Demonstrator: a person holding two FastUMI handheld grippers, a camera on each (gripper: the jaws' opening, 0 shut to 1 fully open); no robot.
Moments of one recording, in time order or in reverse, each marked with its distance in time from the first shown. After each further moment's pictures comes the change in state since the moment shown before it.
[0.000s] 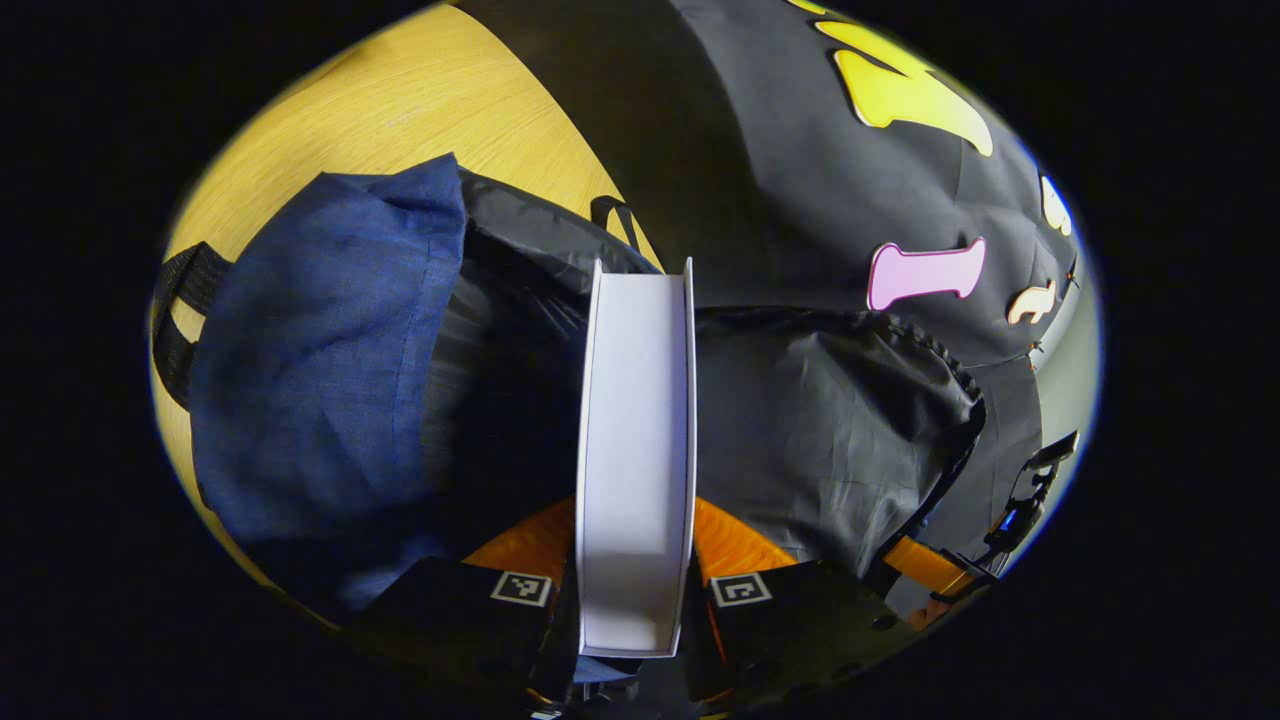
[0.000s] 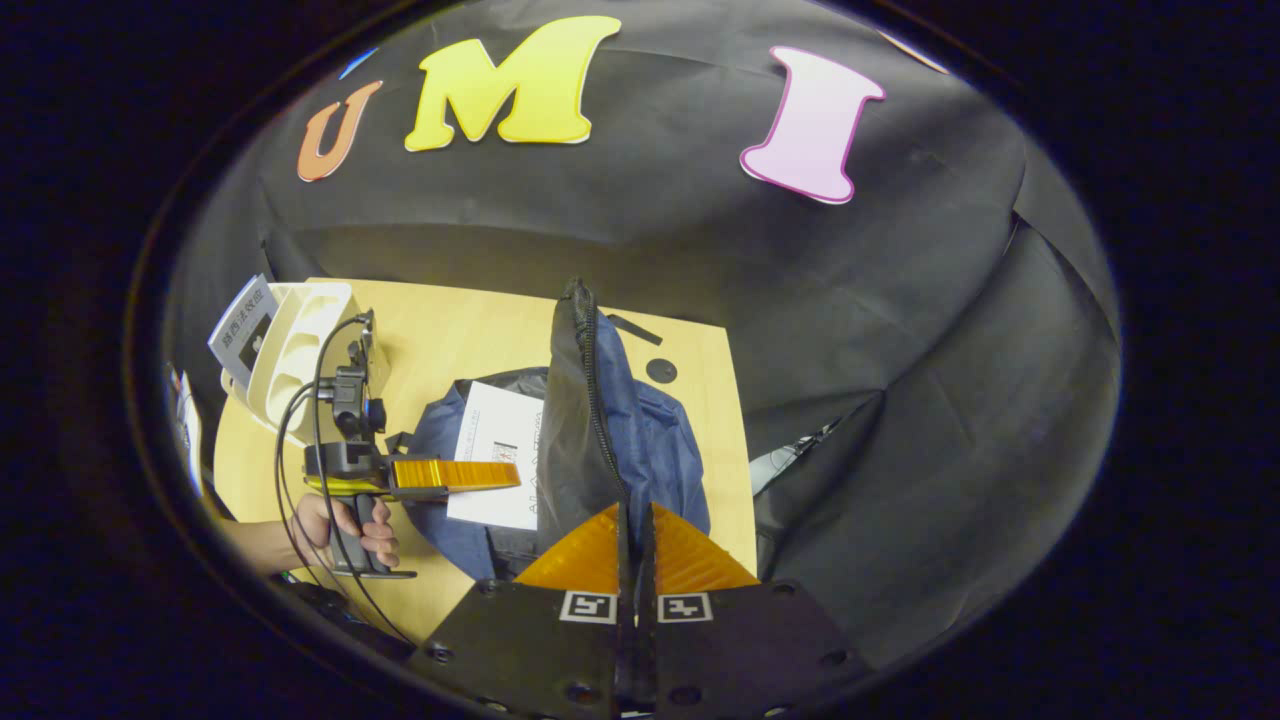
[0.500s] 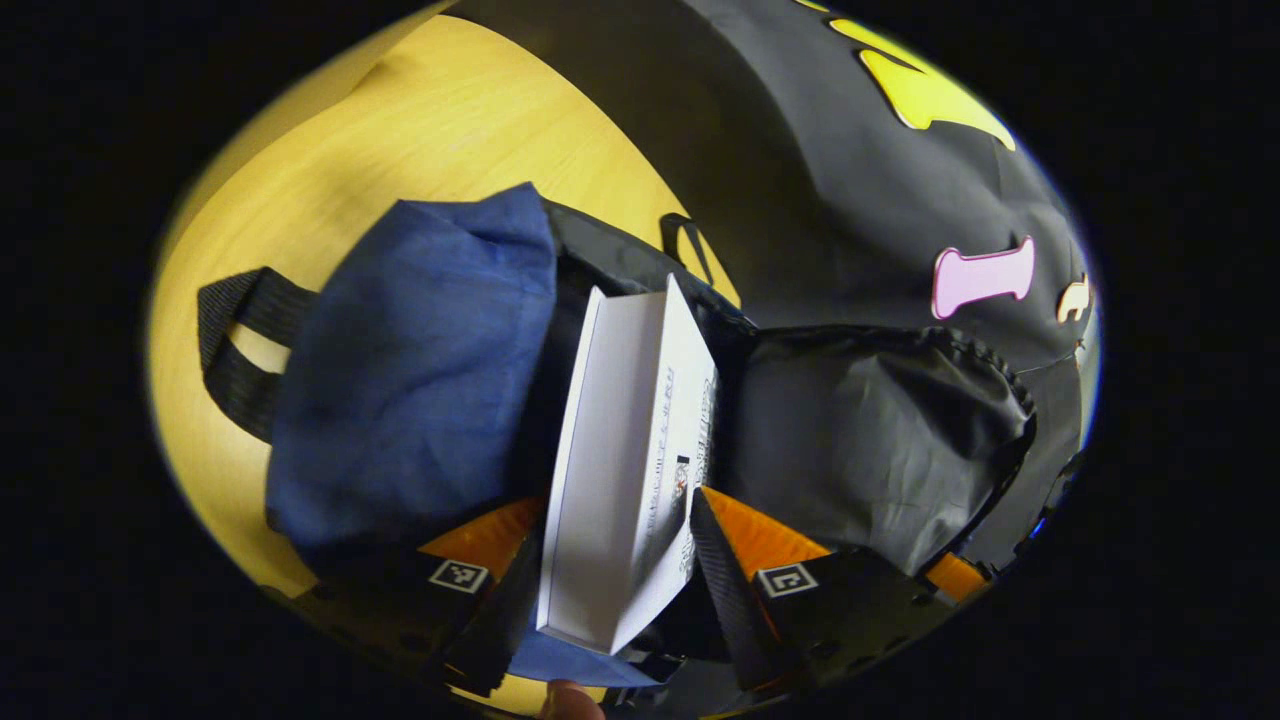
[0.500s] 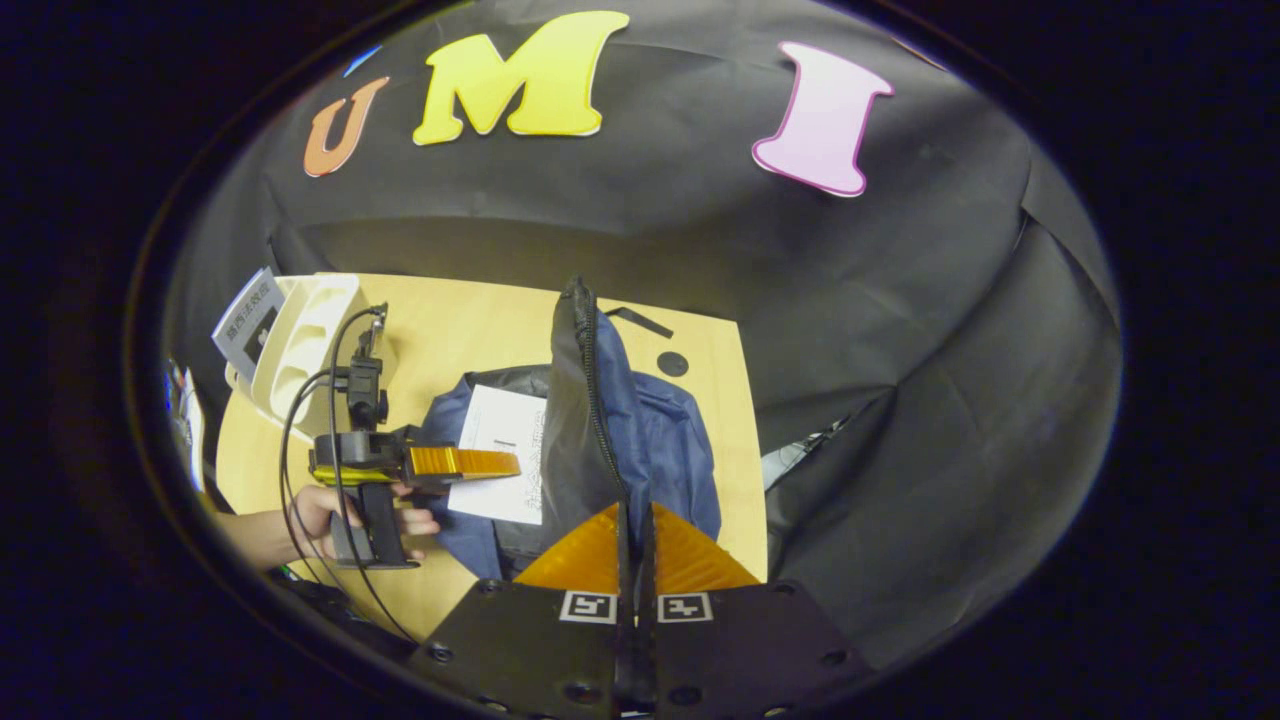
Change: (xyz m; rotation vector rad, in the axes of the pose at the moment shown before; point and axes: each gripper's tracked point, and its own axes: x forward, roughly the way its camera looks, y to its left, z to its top) left arm -0.008 0.047 0.021 0.035 -0.052 0.268; right arm 0.008 0.009 -0.009 -0.007 0.011 0.026
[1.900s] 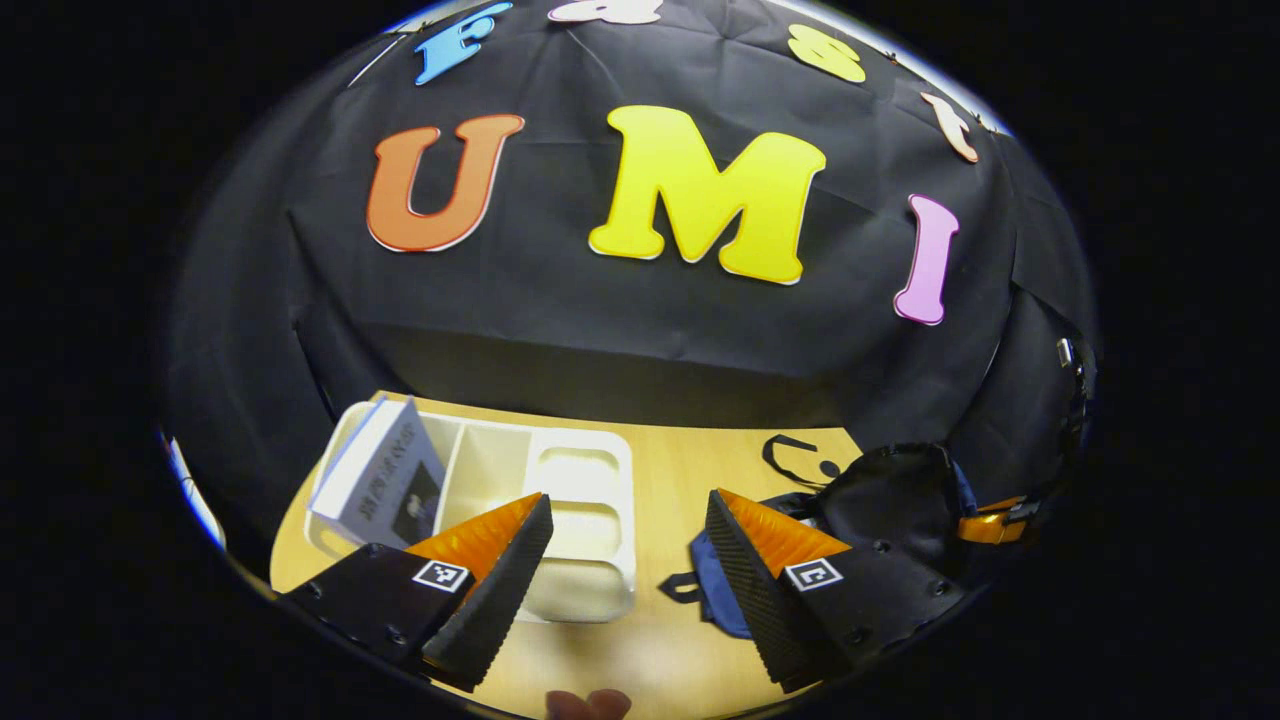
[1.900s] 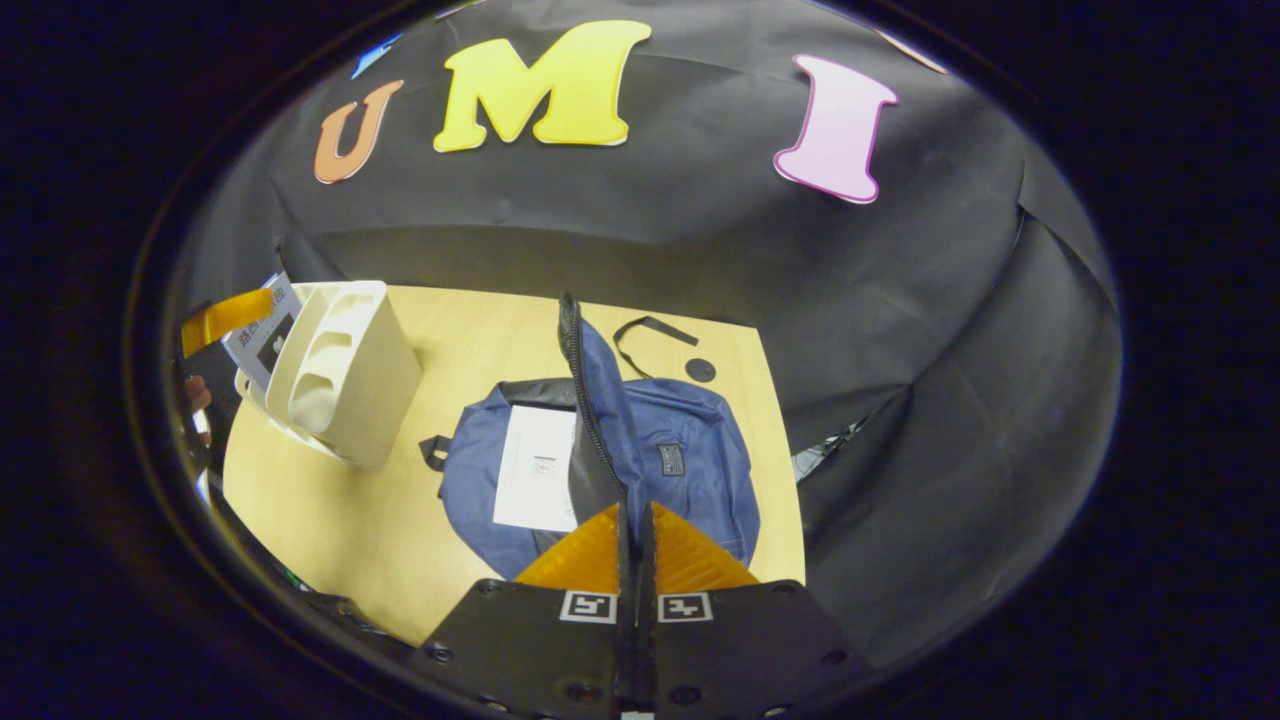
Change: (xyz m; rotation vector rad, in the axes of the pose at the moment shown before) left arm -0.352 -0.020 0.154 0.714 -0.619 0.495; right arm -0.007 0.046 -0.010 0.022 -0.052 0.013
